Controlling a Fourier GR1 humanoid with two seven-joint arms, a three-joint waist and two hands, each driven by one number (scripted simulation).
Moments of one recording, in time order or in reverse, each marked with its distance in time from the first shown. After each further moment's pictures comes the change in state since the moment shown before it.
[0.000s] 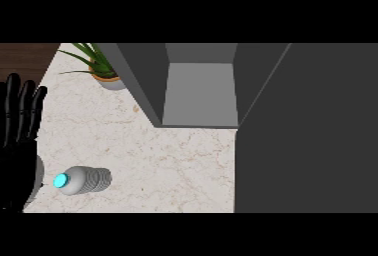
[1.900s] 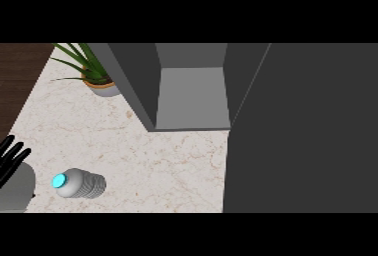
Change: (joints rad) left arm 0.239 0.244 0.358 0.467 0.559 -0.743 -0.029; right arm 0.663 -0.059 0.309 -0.373 -0.138 0.287 -0.147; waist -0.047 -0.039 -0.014
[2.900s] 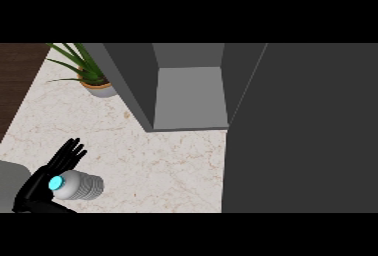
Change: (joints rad) left arm -0.289 -0.057 -0.116 0.765 -0.462 0.020 -0.450; right arm 0.215 -0.055 0.061 -0.023 0.074 0.025 -0.189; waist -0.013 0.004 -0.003
